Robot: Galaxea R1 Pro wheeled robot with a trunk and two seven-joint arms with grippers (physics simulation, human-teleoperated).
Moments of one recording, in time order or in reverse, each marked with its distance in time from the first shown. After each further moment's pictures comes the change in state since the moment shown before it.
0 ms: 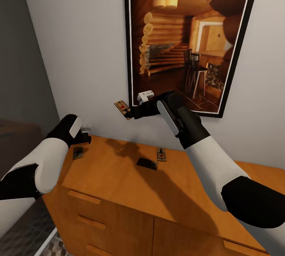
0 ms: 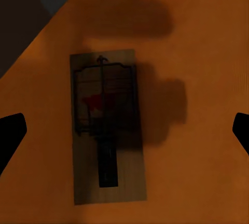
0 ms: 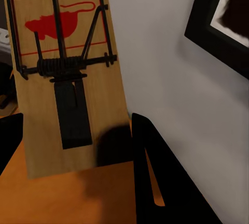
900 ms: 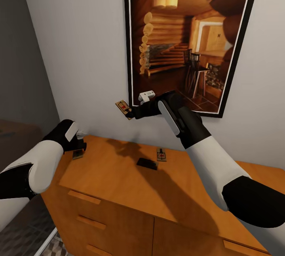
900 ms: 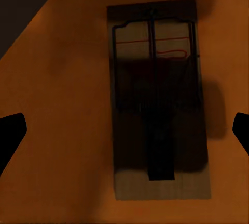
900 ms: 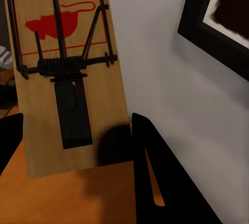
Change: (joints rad) left arm 0.001 0.050 0.002 0.097 0.003 -0.002 0.001; right arm 0.000 -0.009 0.001 0.002 -0.002 0.000 0.000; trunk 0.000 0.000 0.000
